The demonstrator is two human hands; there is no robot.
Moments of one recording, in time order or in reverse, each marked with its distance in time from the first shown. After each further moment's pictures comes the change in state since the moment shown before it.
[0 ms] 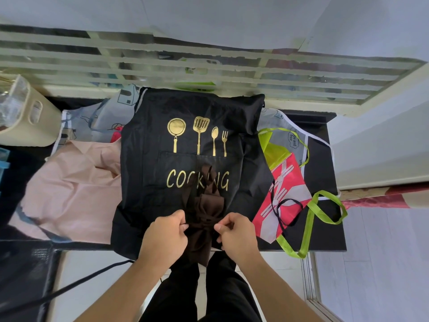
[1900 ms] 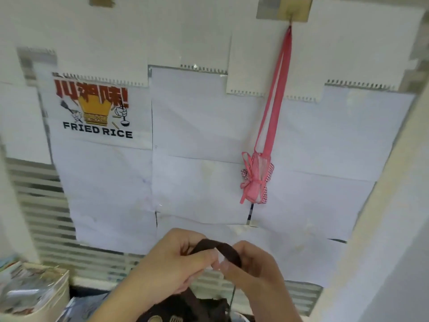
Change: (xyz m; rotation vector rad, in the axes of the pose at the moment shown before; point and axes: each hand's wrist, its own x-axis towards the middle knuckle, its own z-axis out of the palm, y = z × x) left_hand -0.111 0.260 -0.366 -0.878 0.062 0.637; right_hand -0.196 -0.311 -0.270 0.295 -0.296 -1.071
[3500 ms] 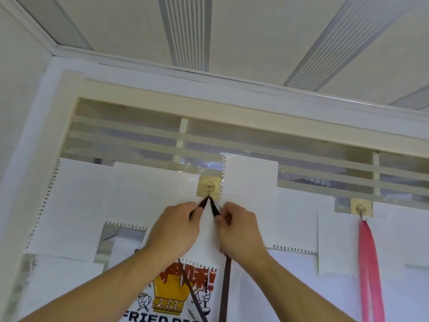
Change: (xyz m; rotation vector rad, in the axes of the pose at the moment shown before) left_hand 0.123 0.216 -0.361 0.676 0.717 0.610; right_hand 0.317 -0.275 0.174 -0.872 0.617 -0.528
